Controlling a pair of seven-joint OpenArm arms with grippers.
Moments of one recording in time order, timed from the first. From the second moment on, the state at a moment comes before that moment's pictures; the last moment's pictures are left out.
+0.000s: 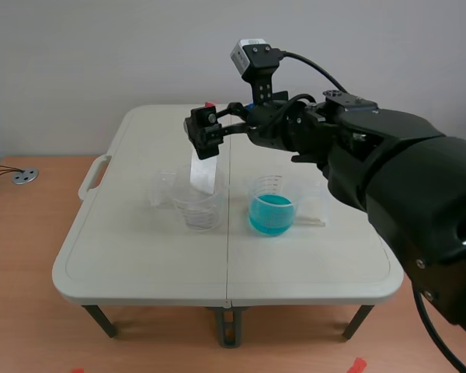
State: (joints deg) left arm 45.4 -20.7 0.2 75.2 -5.2 -28.6 -2.0; right arm 33.6 1.2 -22.3 44.3 16.6 26.8 -3.9
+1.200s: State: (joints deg) left arm 45.4 -20.7 0.2 75.2 -5.2 -28.6 -2.0; right arm 42.6 -5.4 -23.8 30.4 13.0 26.8 -2.1
